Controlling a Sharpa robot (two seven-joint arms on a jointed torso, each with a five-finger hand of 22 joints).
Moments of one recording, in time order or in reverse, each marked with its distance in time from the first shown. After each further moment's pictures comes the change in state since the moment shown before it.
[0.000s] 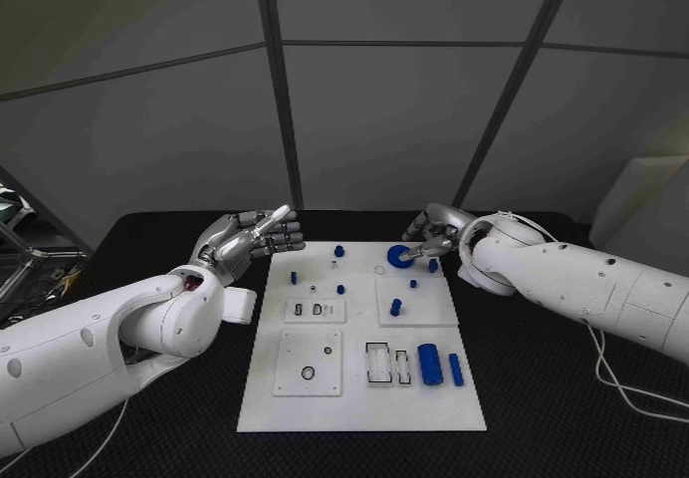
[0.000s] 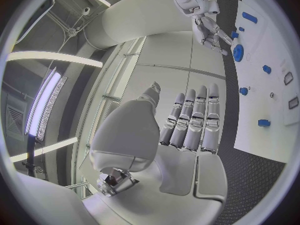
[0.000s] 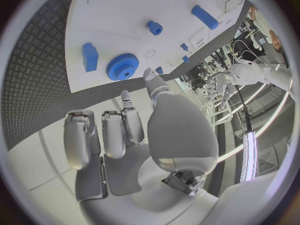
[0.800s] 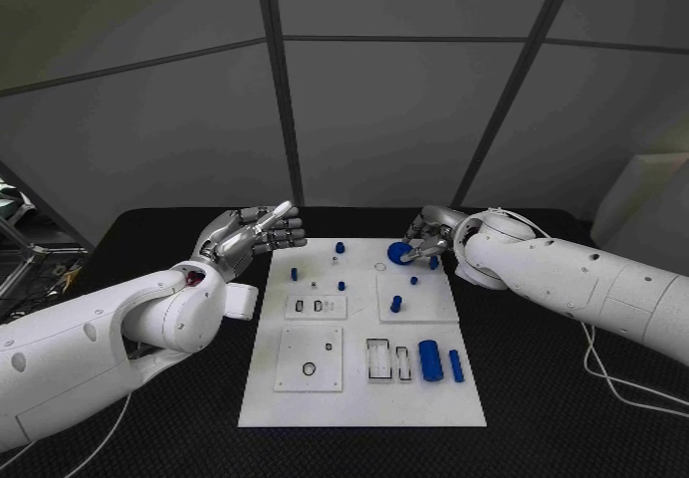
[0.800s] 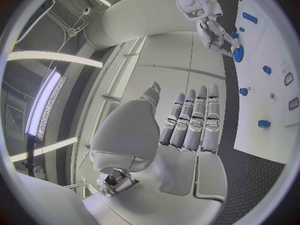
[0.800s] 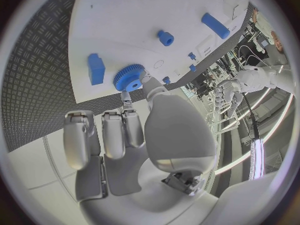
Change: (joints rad) left arm 0.000 0.003 0.000 -0.004 0.000 0.004 -0.001; left_hand 0.000 0.000 0.000 0.000 0.000 0.000 0.000 -0.004 0.000 0.000 0.000 0.000 0.000 0.000 0.000 0.000 0.000 0.000 0.000 0.000 0.000 -0.001; right arm 0.000 0.056 0.000 -0.073 -0.042 0.075 -0.048; right_hand 0.032 0.032 0.014 -0.003 0.011 0.004 0.003 0.000 0.001 0.000 0.000 0.068 0.000 0.003 0.003 0.020 0.000 -0.016 -0.003 0.003 0.010 0.000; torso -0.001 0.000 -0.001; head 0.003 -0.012
